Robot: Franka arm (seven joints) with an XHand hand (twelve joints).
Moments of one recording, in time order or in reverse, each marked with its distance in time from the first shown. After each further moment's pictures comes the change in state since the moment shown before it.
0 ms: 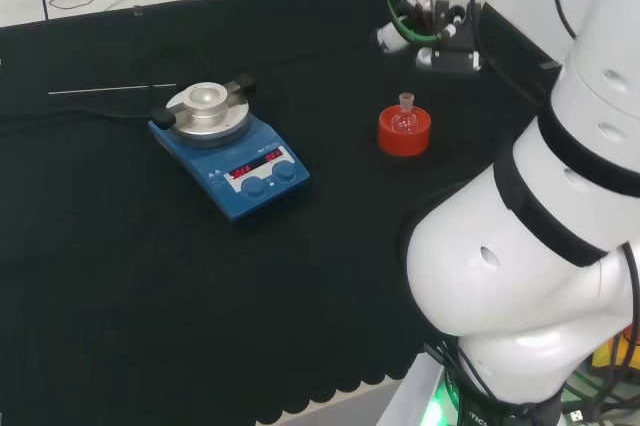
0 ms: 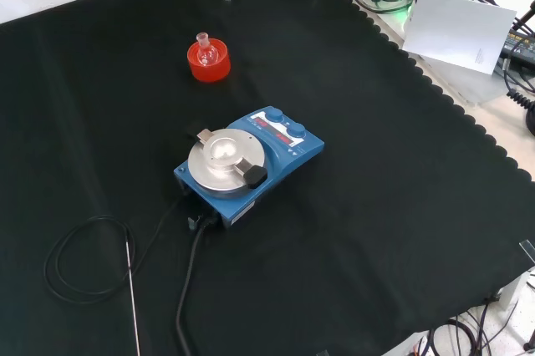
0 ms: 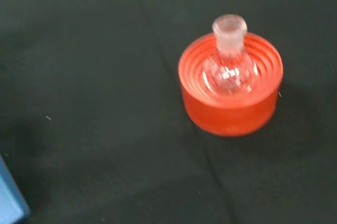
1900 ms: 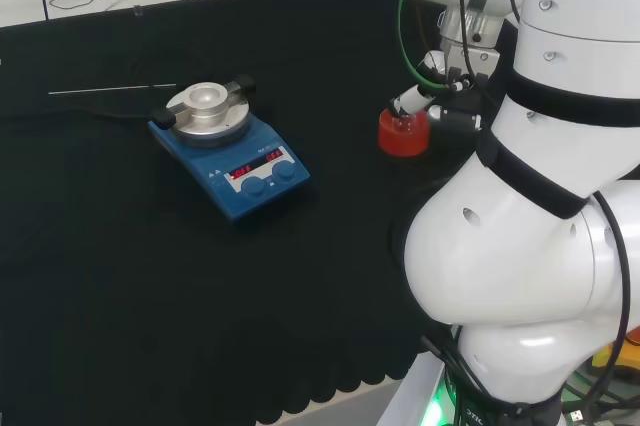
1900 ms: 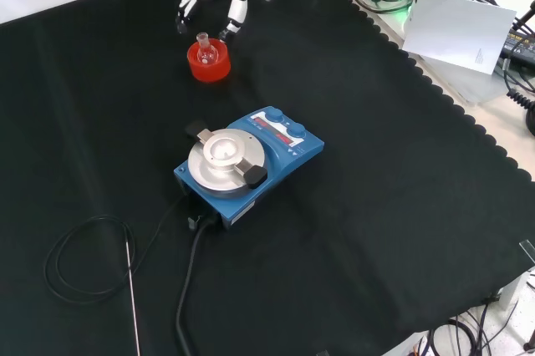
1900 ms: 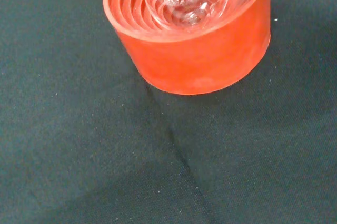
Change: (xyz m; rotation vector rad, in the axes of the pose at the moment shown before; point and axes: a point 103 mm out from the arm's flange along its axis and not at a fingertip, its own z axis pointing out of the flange) arm -0.042 0.069 0.101 0.036 0.133 0.041
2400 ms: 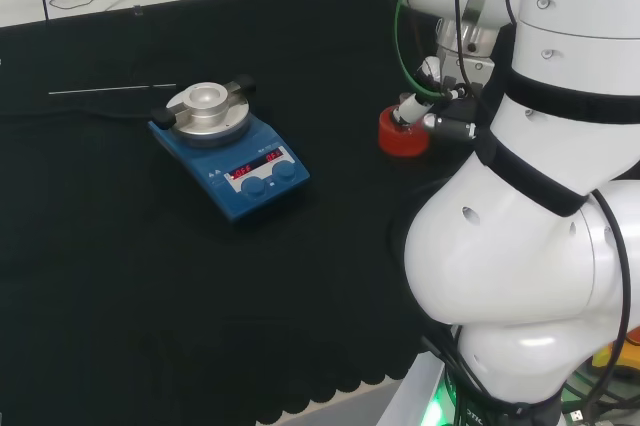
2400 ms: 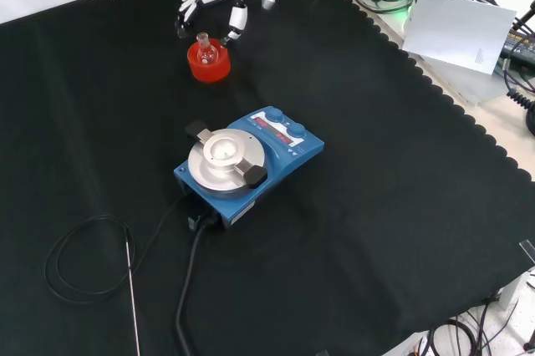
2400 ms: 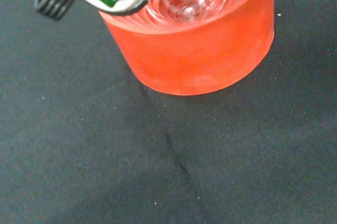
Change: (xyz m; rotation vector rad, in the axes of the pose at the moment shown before) arm 0.000 0.009 0.013 -0.040 -0.001 0.022
